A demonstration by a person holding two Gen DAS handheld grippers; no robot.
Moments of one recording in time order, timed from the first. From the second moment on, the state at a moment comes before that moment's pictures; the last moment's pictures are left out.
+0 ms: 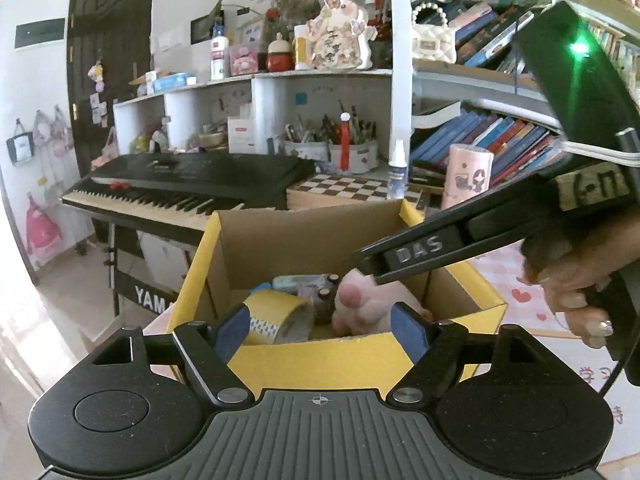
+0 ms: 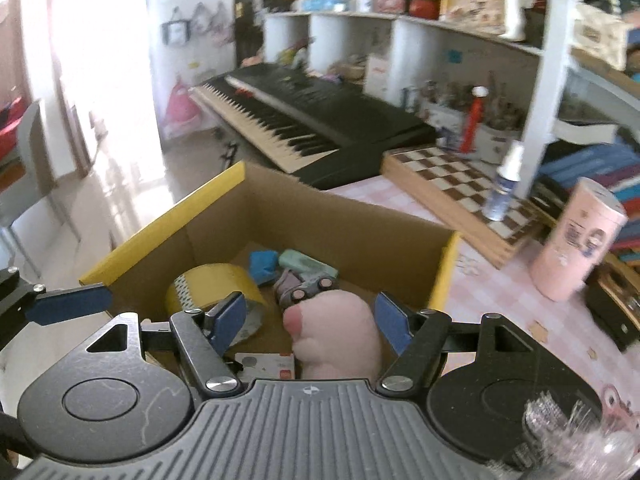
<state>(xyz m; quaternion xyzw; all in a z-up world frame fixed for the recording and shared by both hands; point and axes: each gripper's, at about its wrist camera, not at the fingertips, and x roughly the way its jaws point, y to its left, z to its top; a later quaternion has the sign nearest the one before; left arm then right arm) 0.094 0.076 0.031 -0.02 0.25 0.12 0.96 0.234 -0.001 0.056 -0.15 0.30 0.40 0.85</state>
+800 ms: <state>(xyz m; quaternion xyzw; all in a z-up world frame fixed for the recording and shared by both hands) 0.007 0.073 0.020 -0.01 0.25 0.08 0.97 0.096 -0.090 0.058 -0.06 0.26 0.22 0.94</state>
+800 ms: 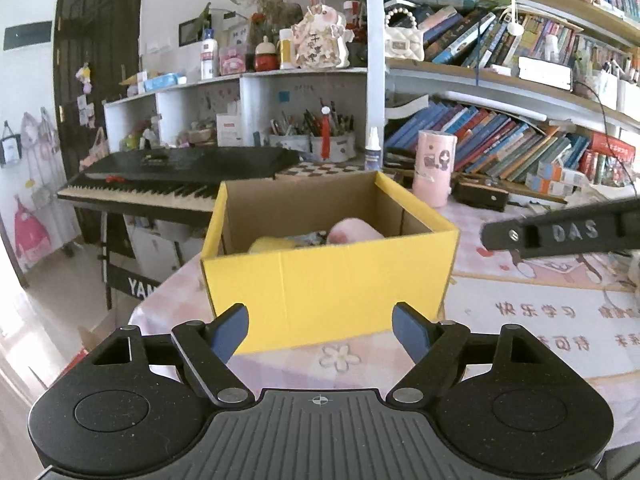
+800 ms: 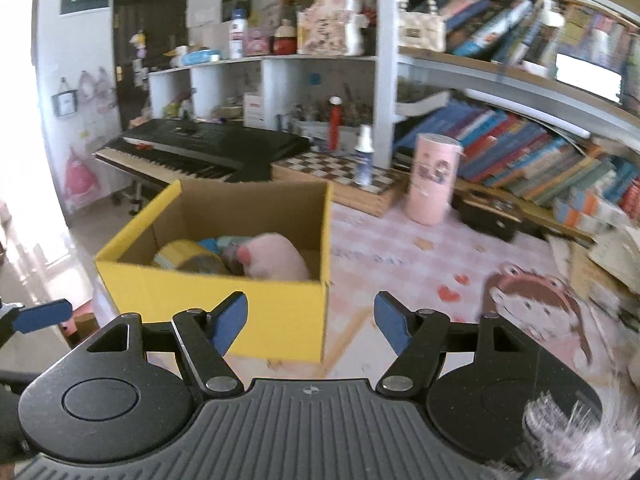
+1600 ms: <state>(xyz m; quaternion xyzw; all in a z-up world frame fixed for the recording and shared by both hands) -0.024 0.044 0.003 0.00 0.28 0.01 0.96 -0.010 -0.149 0.011 -0.01 0.30 0.08 0.95</state>
